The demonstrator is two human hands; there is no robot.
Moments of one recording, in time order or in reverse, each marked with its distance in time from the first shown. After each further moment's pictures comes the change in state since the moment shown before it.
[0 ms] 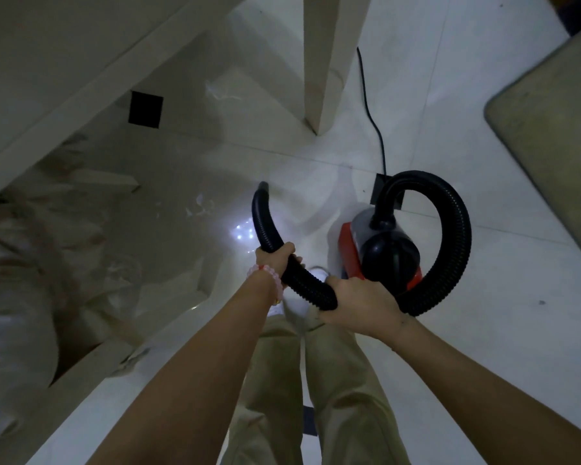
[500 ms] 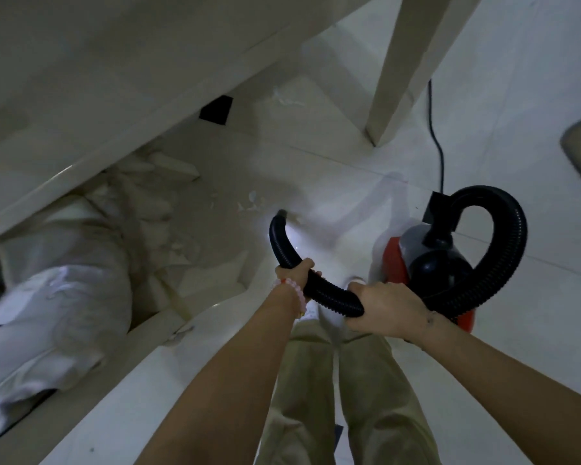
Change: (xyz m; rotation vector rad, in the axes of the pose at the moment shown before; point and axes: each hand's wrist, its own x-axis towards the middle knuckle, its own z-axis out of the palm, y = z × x) left_hand 0.001 -0.013 -0.063 -0.198 0.113 -0.068; right_hand 0.024 -0.031 0.010 -0.207 -0.061 -0.191
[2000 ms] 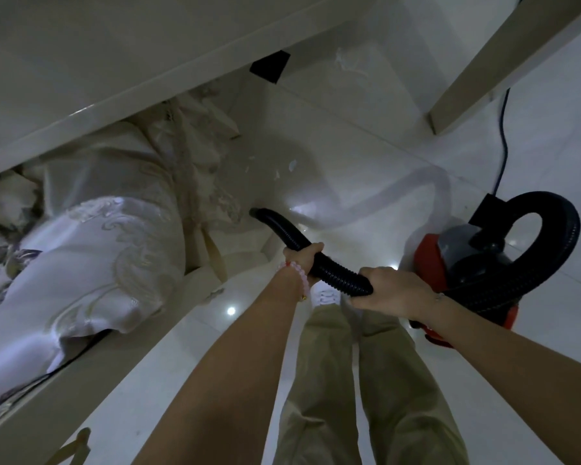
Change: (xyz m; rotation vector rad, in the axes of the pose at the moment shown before) left_hand 0.046 0.001 -0.081 -0.218 -0.026 -0.007; right_hand 0.053 -0.059 0.023 0.064 -0.270 0.034
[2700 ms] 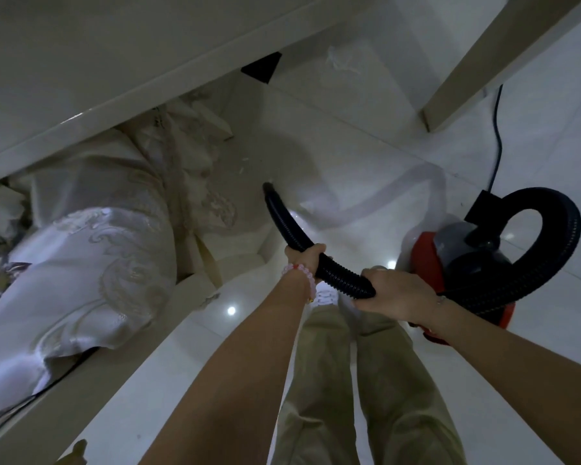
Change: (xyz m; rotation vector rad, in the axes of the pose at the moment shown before) left_hand -0.010 -0.001 0.022 0.046 0.048 0.059; right_hand 0.001 0.013 0.001 0.031 0.000 0.035
